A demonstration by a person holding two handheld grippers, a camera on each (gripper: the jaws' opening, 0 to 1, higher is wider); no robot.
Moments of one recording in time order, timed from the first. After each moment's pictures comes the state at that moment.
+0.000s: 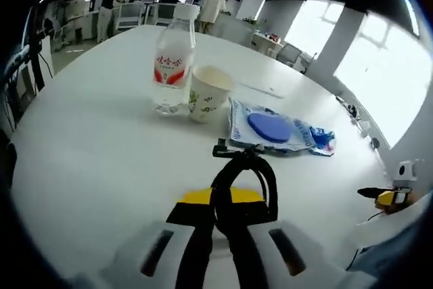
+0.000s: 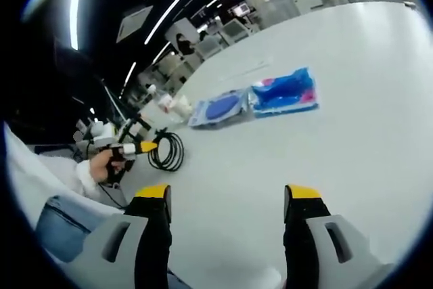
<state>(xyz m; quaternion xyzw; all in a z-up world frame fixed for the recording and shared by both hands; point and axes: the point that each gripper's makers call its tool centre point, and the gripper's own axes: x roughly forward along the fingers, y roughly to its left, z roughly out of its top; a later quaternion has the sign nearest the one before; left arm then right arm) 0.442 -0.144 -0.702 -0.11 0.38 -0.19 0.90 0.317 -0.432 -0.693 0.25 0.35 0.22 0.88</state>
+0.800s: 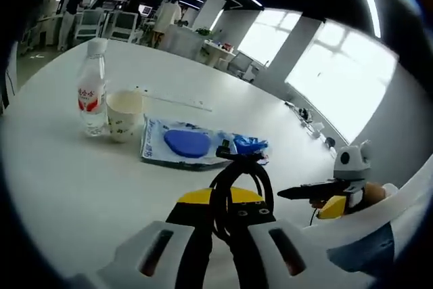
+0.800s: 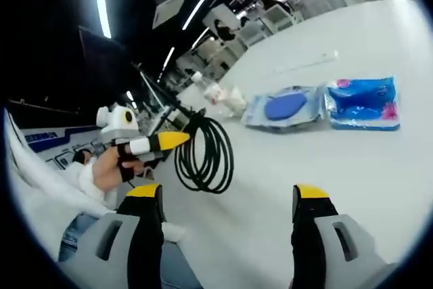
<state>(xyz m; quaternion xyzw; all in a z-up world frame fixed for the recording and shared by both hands) 0.411 -0.237 -0.638 -0.15 0.33 -0.33 0.87 0.350 -0.338 -0.662 0.26 0.35 0.35 0.83</state>
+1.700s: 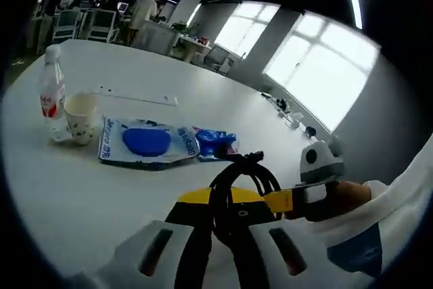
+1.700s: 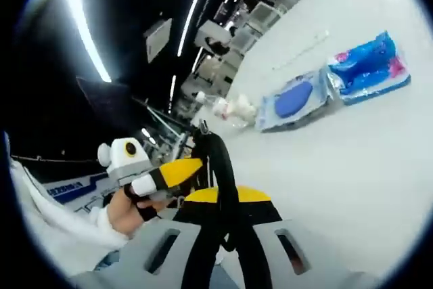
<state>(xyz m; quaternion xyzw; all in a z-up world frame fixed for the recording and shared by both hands) 0.388 -0.290 -0.628 -0.14 0.34 -0.39 0.85 0.353 -0.328 -0.647 0.43 0.33 0.34 0.77</state>
